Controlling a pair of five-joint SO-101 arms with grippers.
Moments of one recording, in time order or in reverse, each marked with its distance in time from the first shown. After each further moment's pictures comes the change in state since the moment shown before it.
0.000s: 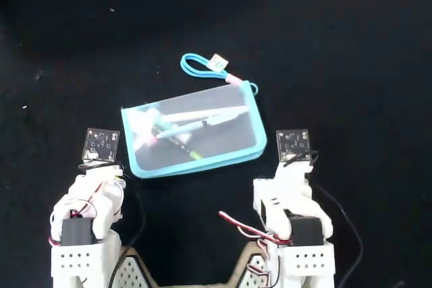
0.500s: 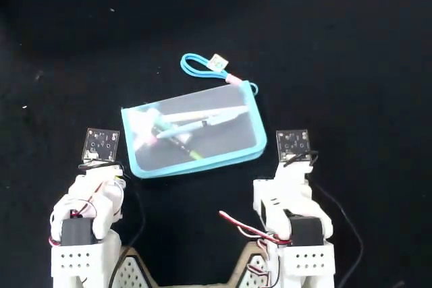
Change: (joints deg) left arm 0.0 0.0 0.0 0.0 0.0; right arm 0.0 0.0 0.0 0.3 0.1
